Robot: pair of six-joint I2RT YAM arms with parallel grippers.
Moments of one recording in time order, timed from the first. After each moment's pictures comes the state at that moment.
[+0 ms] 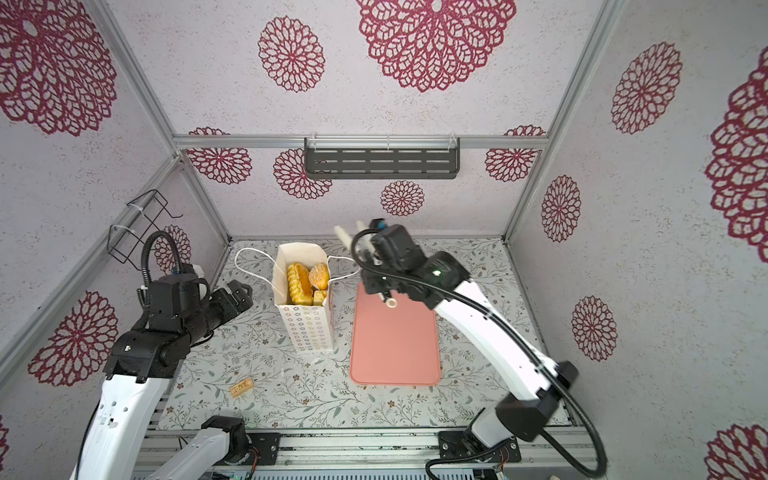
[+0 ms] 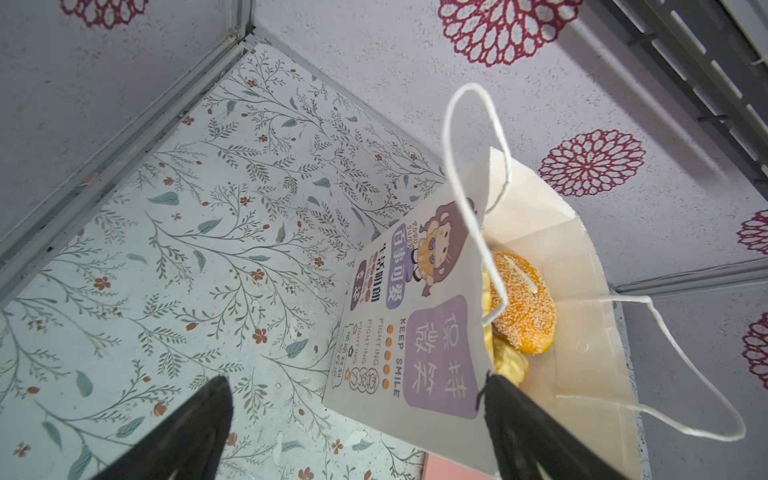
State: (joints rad) left arm -0.08 0.87 1.16 -0.93 -0.10 -0.63; right arm 0.64 1.32 1.66 -1.00 0.13 0.42
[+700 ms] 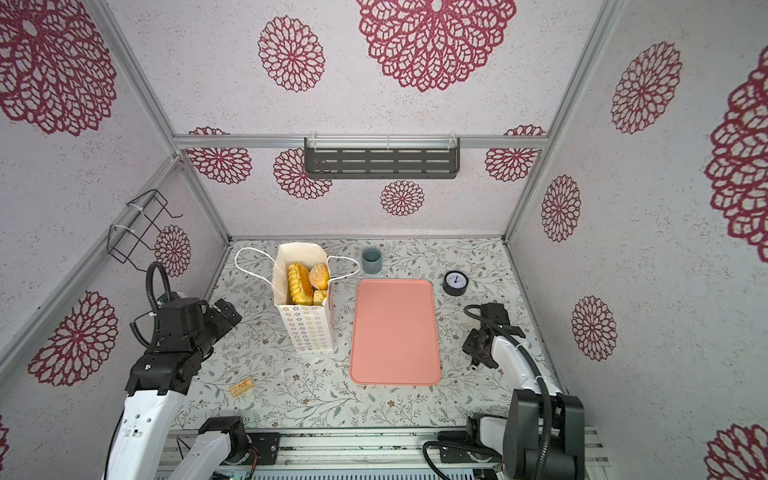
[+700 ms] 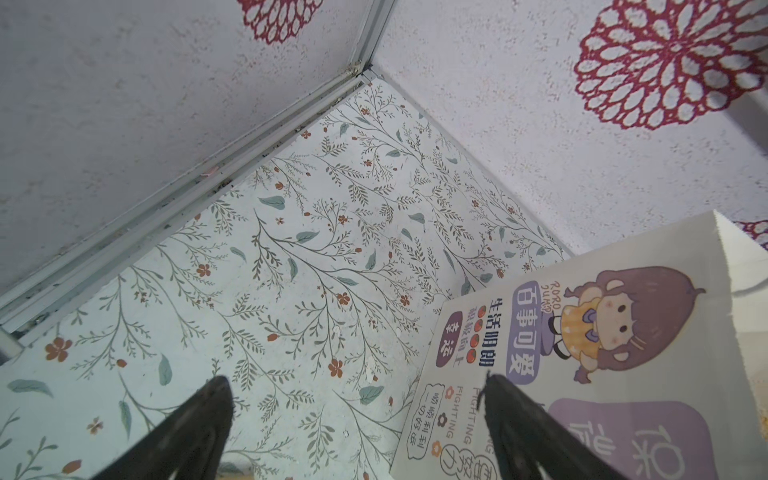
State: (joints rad) left arm 0.04 0.74 0.86 -0.75 -0.27 -0.67; right arm -0.10 1.23 0.64 -0.62 0.05 0.50
